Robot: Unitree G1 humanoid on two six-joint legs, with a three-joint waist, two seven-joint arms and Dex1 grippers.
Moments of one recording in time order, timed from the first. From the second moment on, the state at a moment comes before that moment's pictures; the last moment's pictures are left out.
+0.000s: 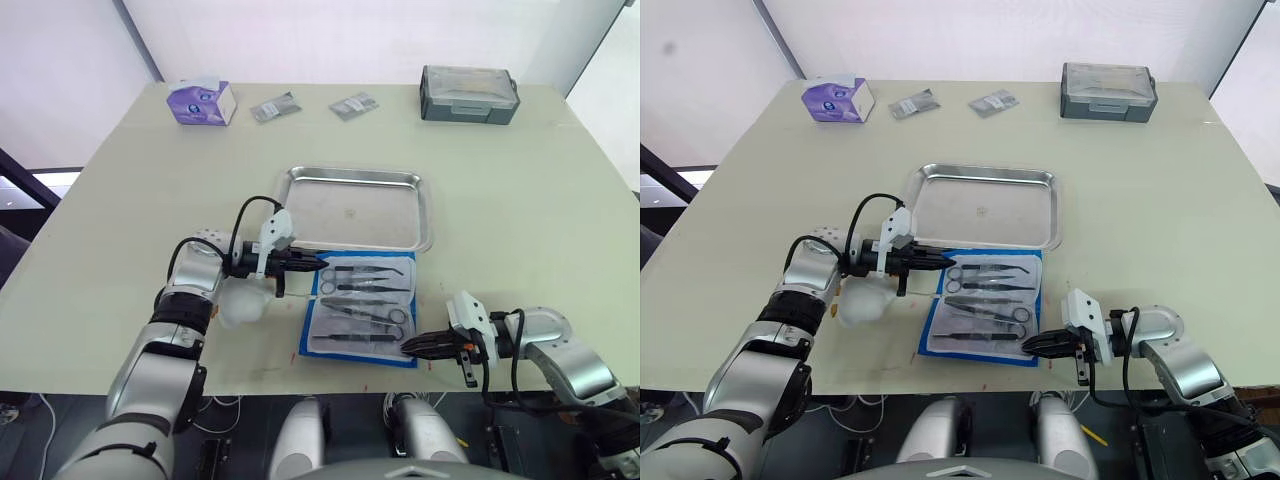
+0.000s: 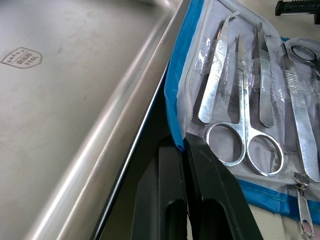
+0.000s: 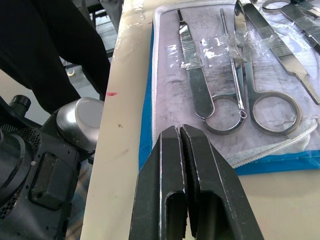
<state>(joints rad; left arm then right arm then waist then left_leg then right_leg) -0.69 0.54 -0.15 0.68 -0.16 0.02 -1.39 -0.11 -0.64 0.25 -0.12 0.36 0.21 1.28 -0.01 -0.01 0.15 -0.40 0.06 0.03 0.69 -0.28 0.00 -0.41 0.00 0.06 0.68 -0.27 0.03</state>
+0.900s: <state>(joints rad) -0.66 0.54 -0.08 0.66 -0.20 0.03 -1.34 -0.11 -0.62 0.25 -0.12 0.36 0.21 1.28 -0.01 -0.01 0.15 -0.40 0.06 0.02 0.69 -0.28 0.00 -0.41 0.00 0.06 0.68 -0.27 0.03</state>
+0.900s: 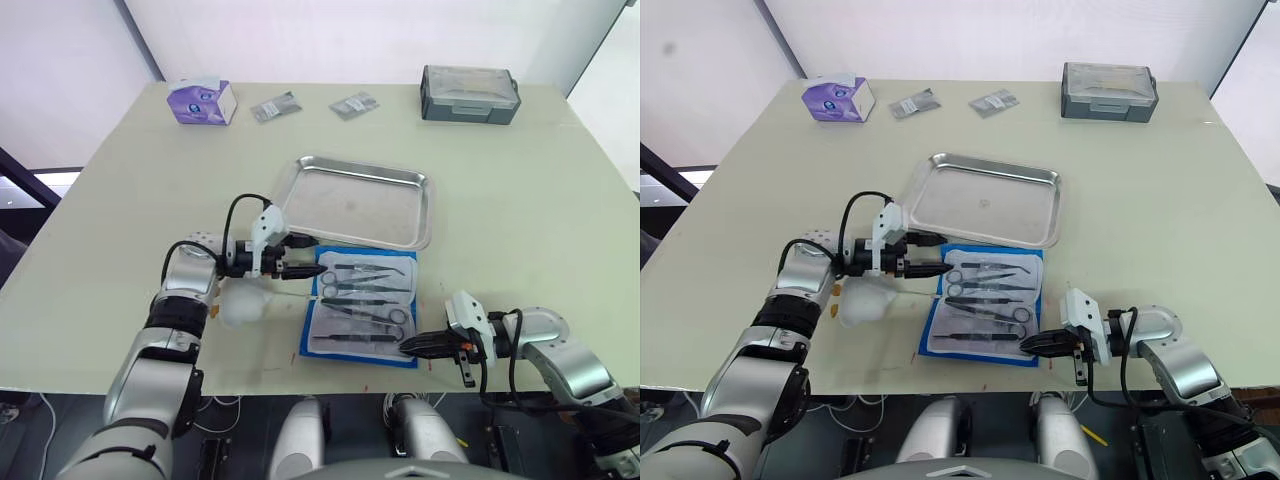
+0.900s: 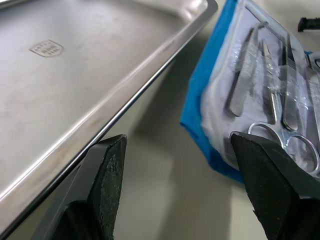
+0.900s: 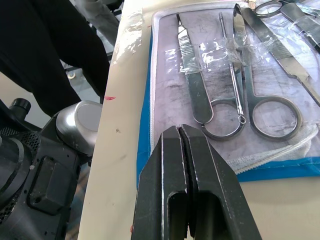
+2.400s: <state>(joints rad) -0.29 0.70 0.10 0.03 -0.51 0.14 -1.42 -0.18 -0.54 0.14 -0.10 0.32 0.07 1.10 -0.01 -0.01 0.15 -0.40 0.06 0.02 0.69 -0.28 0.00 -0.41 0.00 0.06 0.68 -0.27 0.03</state>
